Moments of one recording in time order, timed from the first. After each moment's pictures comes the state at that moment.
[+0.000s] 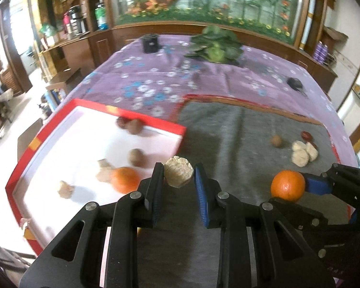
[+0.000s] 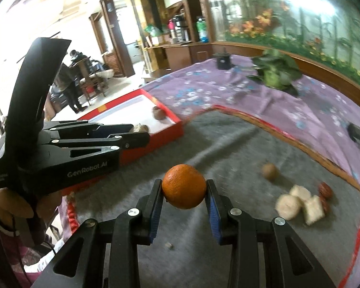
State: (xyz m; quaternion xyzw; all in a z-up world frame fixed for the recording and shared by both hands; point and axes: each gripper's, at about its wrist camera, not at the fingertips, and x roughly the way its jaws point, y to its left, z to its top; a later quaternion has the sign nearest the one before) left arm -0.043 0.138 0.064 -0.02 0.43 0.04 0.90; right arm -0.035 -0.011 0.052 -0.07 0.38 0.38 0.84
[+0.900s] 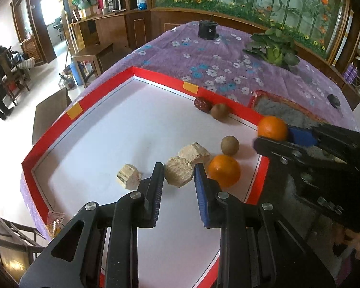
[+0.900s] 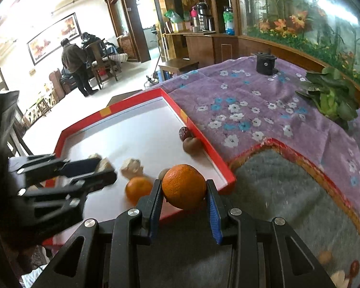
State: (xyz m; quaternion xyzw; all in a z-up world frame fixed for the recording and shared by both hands) left arm -0.052 0.229 0.044 -0.07 0.45 0.11 0.88; right arm 0.037 0.113 0.040 -0.11 0.40 0.41 0.81
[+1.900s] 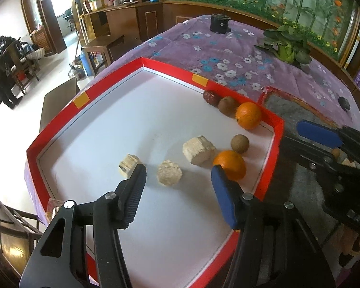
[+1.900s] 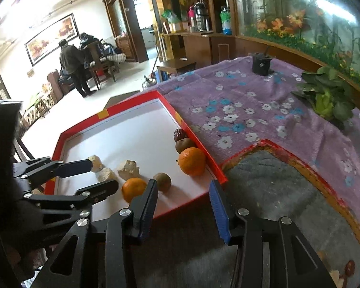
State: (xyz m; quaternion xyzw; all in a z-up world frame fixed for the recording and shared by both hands) left arm -0.051 0.225 0.041 -0.08 0.47 0.14 0.87; right arm 0.026 0.087 0.053 -0.10 0.40 0.40 0.82
